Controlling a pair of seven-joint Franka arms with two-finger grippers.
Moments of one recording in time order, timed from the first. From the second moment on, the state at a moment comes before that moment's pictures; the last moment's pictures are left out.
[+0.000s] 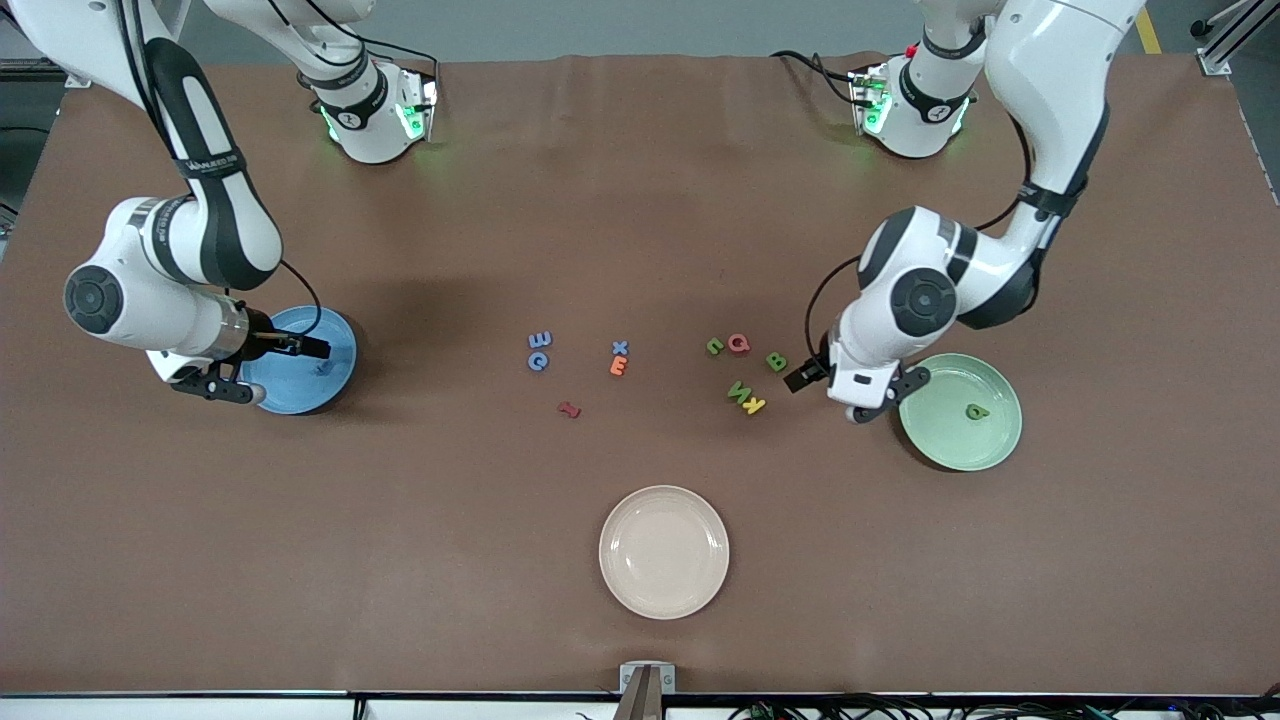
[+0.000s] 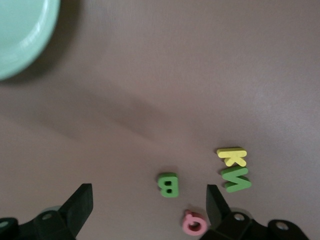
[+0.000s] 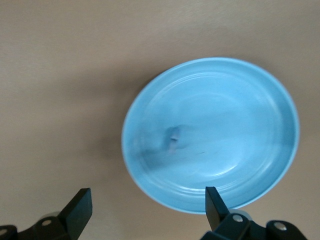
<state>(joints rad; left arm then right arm) -0.12 0.42 -0.35 -2.00 0.03 2.33 -1.07 0.01 0.23 -0.04 -2.18 0.10 2.19 0.14</state>
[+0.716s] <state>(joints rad) -0.18 0.47 -0.34 -2.14 0.11 2.54 -1.37 0.43 0.25 -0.02 -2.16 0.14 2.35 0.42</state>
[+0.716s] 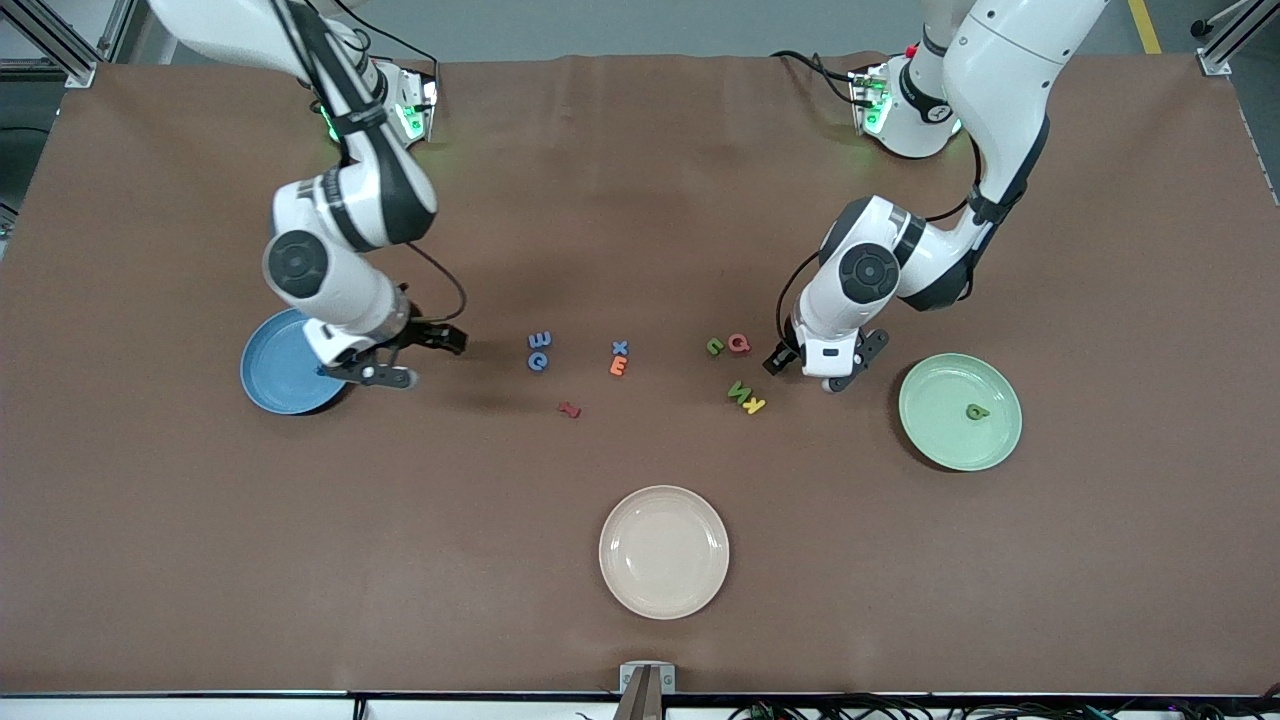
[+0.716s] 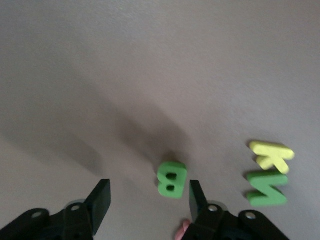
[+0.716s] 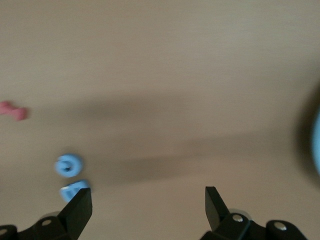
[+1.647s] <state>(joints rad) -0.21 0.53 -0.34 -2.10 0.17 2.55 -1.50 0.60 0.48 -0.03 -2.08 0.14 2.59 0.50</state>
